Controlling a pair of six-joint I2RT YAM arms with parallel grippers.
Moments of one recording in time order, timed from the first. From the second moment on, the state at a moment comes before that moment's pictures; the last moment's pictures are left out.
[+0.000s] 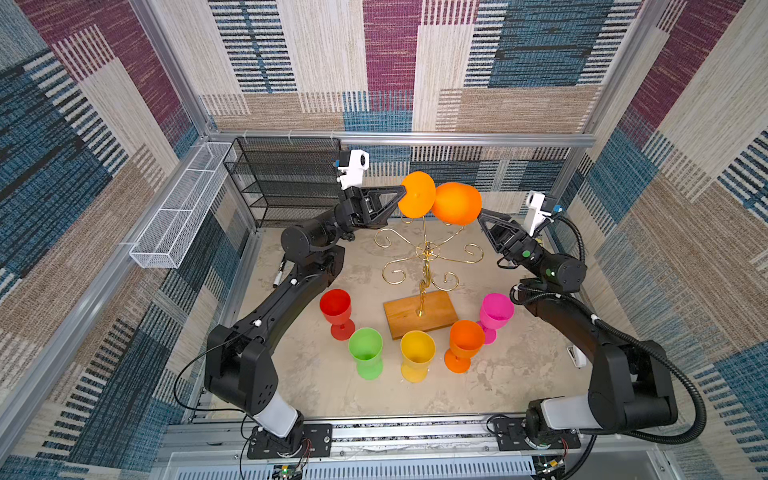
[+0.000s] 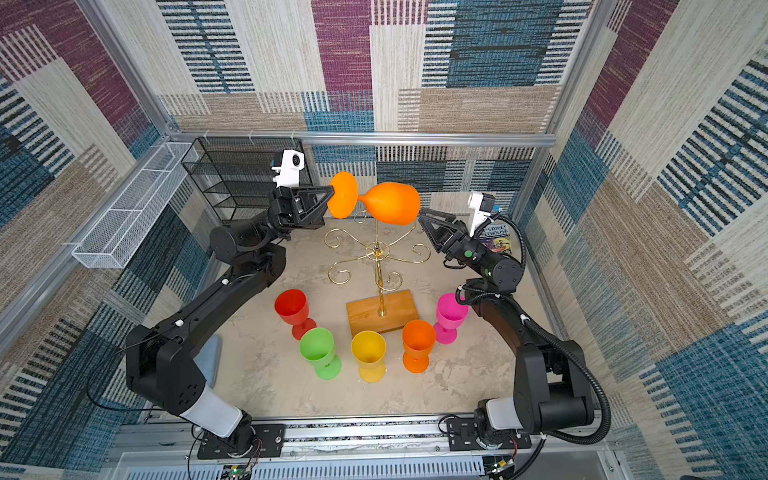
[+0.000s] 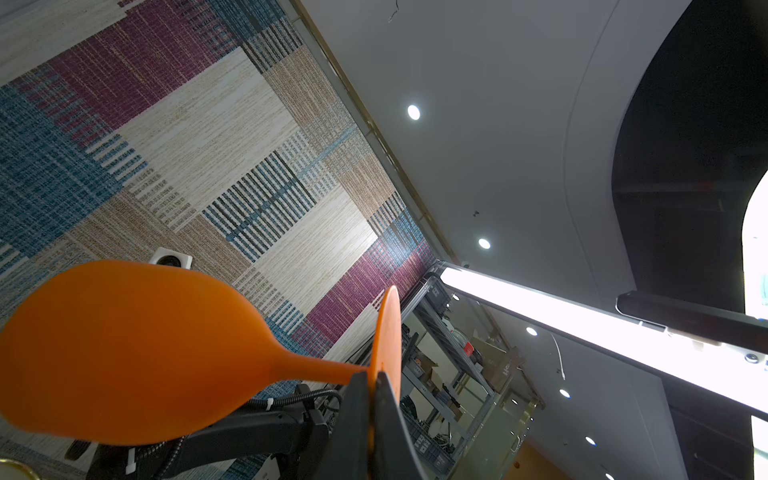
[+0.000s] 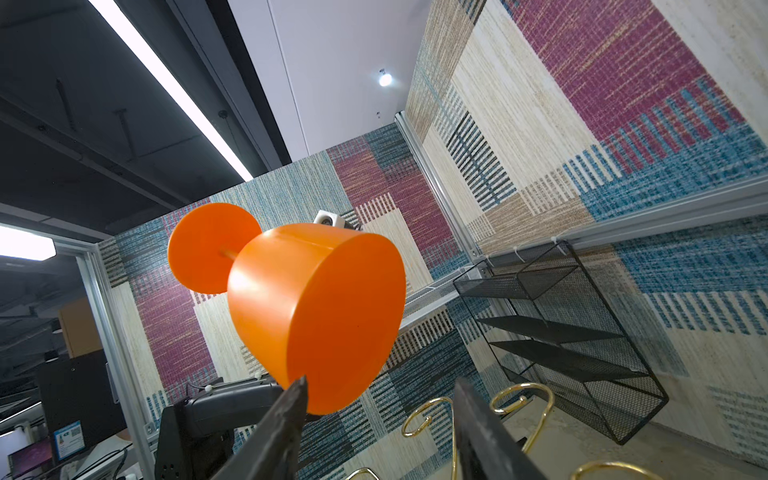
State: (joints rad) left arm -0.44 1.61 1.44 1.29 0.89 -1.89; right arm 0.10 1.41 0.89 1.41 -0.86 1.27
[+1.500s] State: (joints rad) left arm -0.50 1.66 1.48 1.29 0.86 -1.91; right arm 0.10 1.24 0.84 1.40 -0.90 1.11
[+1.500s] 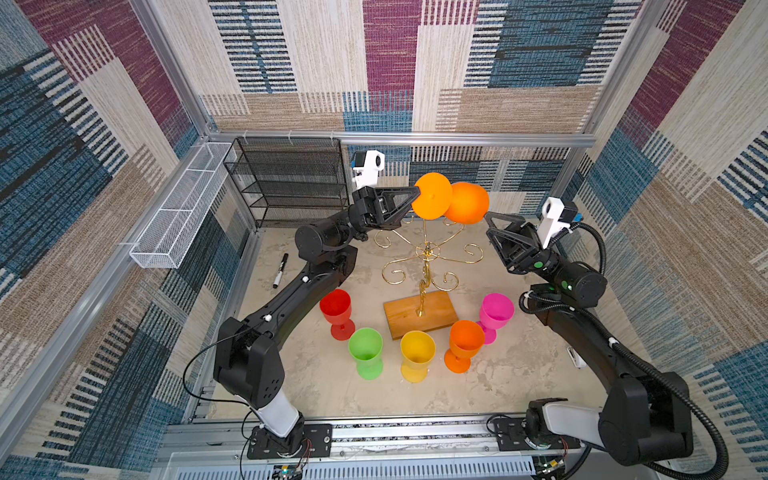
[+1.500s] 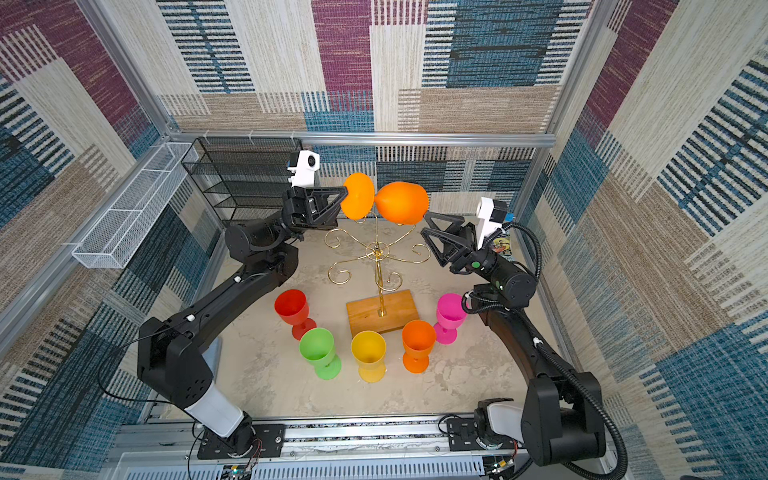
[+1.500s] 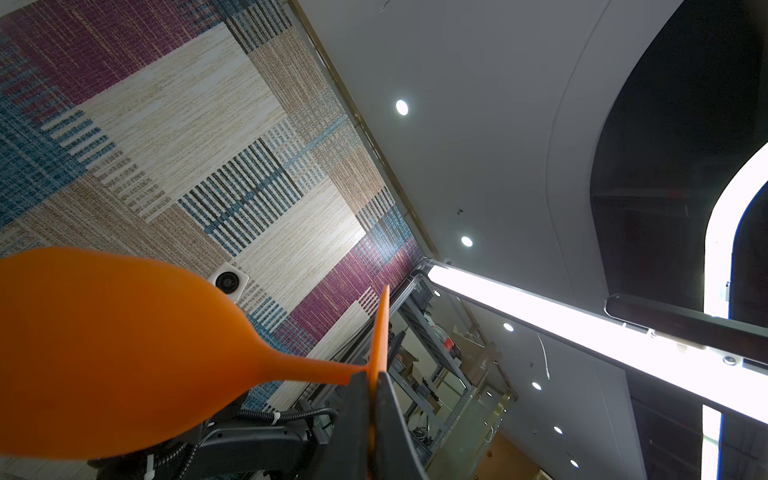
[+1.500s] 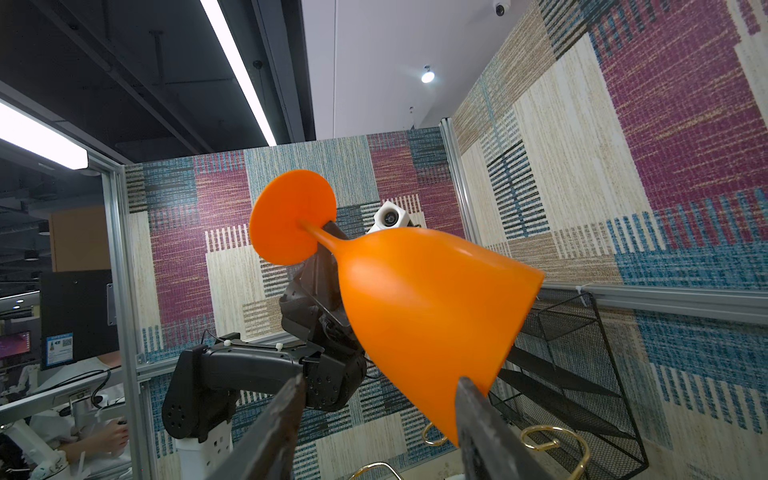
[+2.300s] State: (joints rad) left arm -0.50 1.62 1.47 1.29 0.87 -1.91; right arm 0.08 1.16 0.80 1.24 -0.85 0.95
